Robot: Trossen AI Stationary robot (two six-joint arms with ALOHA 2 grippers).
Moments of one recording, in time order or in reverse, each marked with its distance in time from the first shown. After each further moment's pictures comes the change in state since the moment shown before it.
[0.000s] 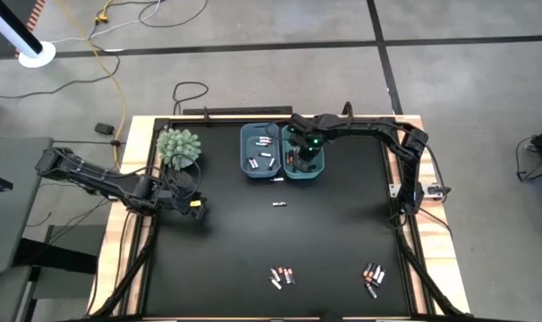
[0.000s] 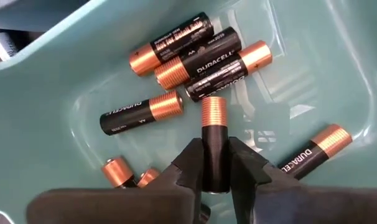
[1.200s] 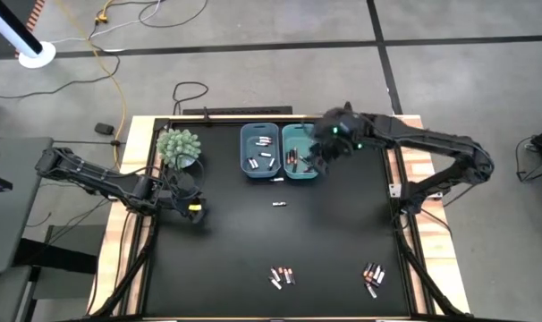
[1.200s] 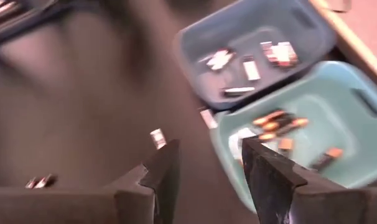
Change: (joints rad) left arm 0.000 0.000 0.000 0.001 -0.002 0.234; right arm 0.249 -0.576 0.000 -0.081 0.003 0.221
